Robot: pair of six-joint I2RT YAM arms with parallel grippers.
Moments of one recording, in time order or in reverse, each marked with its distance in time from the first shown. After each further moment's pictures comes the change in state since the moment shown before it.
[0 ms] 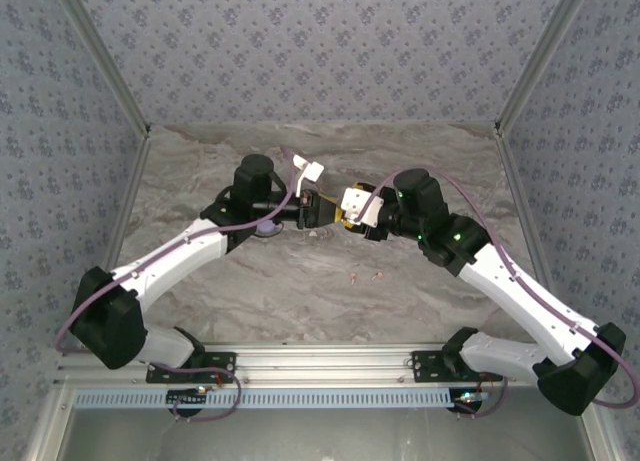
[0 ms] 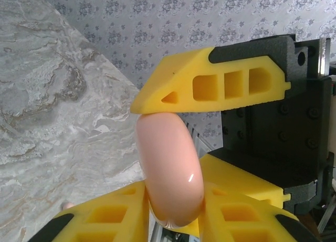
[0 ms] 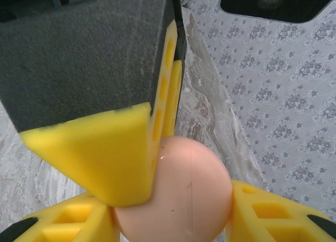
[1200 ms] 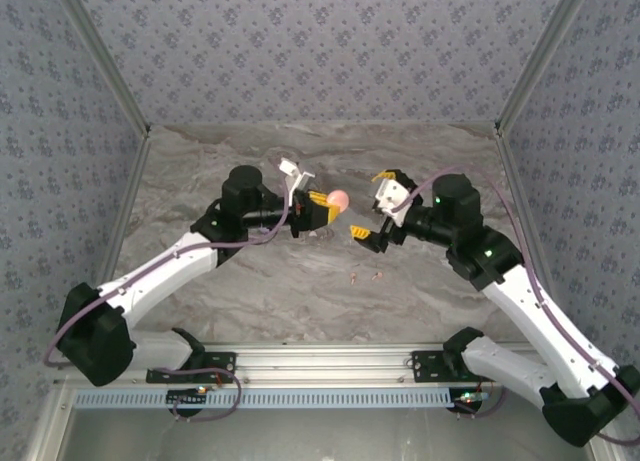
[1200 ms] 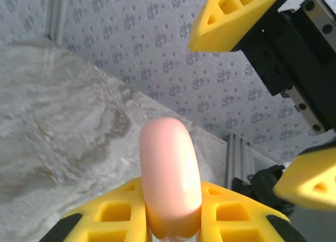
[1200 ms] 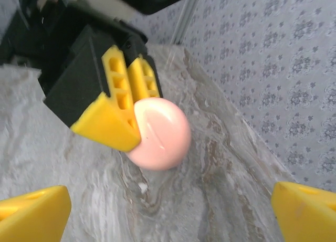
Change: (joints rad) left arm -0.006 -0.115 -0.119 0.097 -0.159 0.289; right arm -0.151 -0.182 -0.074 0.041 -0.239 0.287
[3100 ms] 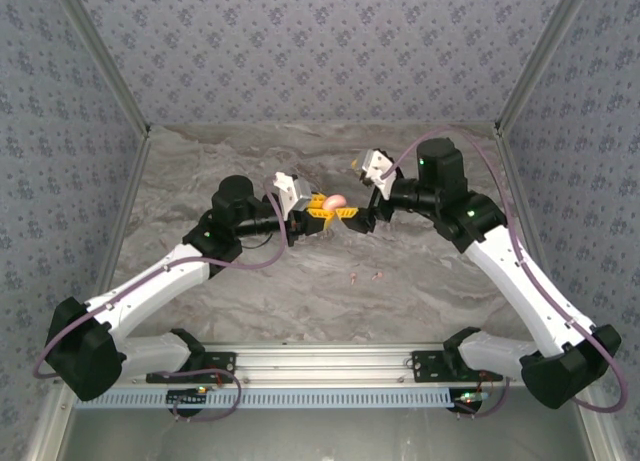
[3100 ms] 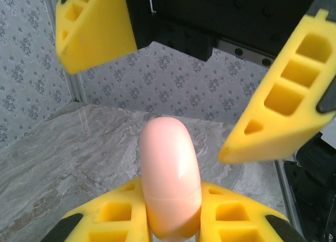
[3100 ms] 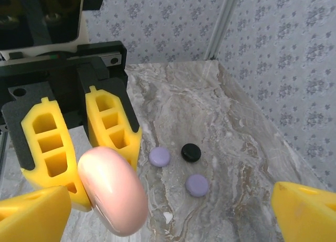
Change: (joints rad) left arm -0.024 -0.082 -0.056 0.052 -0.040 0.345; right arm -0.029 0.256 0.227 -0.060 -0.189 0.003
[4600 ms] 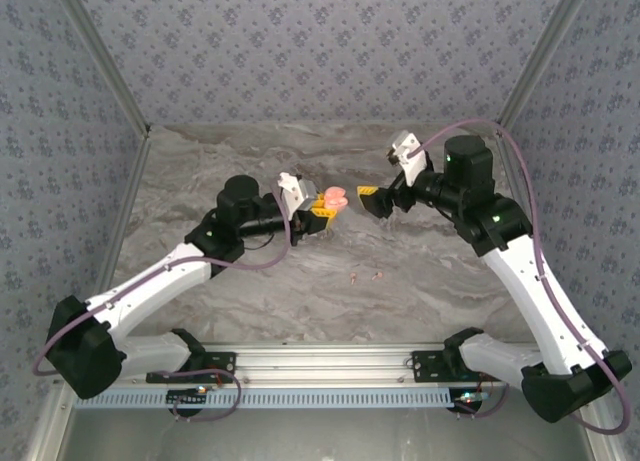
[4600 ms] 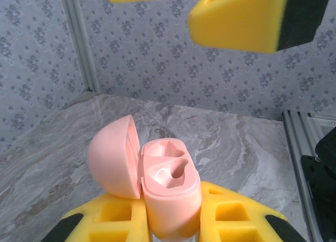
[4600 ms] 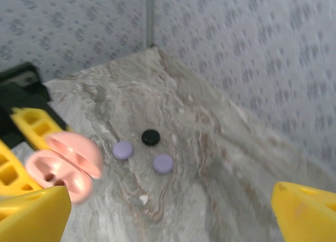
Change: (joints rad) left arm -0.026 -0.005 0.016 -0.069 -0.101 0.038; right arm -0.106 -0.074 0.046 -0.105 0.192 0.239
